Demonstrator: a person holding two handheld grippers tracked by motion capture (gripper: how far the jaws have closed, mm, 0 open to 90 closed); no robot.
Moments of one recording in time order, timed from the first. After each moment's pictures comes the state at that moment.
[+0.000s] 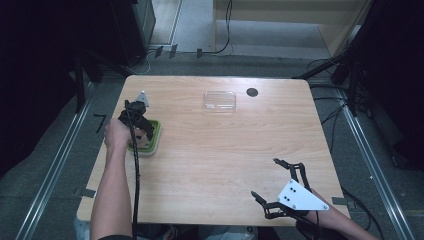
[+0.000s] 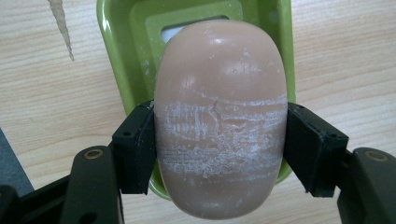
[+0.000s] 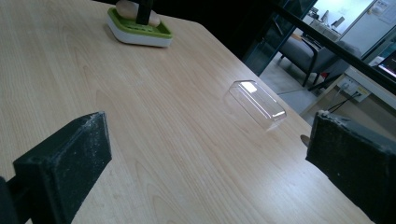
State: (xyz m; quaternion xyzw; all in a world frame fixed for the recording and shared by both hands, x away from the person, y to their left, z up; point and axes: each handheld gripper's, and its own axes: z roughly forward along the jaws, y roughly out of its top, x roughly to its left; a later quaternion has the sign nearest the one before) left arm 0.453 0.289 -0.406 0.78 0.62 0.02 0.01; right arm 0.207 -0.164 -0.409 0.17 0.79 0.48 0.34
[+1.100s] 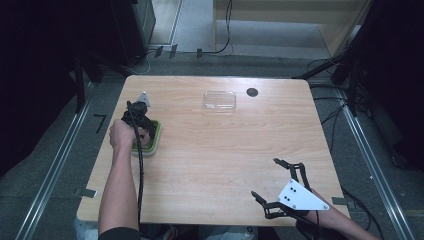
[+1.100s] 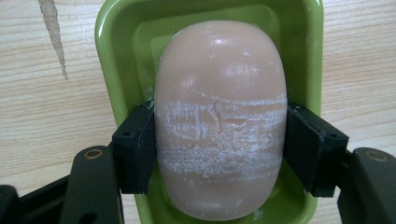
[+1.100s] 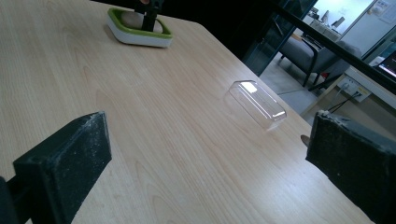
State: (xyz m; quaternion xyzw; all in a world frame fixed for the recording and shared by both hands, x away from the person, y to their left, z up) left arm 0.465 0.291 -0.426 0.76 0.65 0.02 0.01; right arm 0.207 -0.164 -0.410 0.17 0.79 0.48 0.34
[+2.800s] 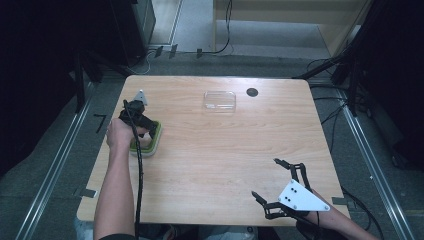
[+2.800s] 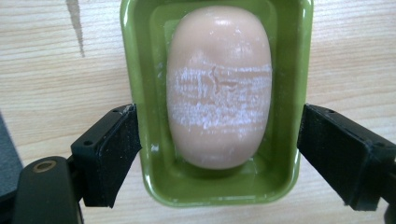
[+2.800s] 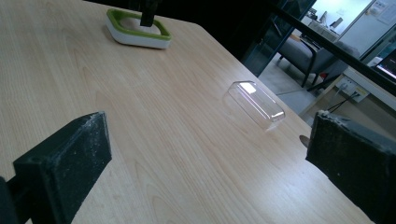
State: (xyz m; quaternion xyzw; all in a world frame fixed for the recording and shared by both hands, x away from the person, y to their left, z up) left arm 0.452 0.290 -0.404 0.76 0.65 0.03 0.01; right arm 0.206 -0.164 -0.409 0.17 0.79 0.48 0.34
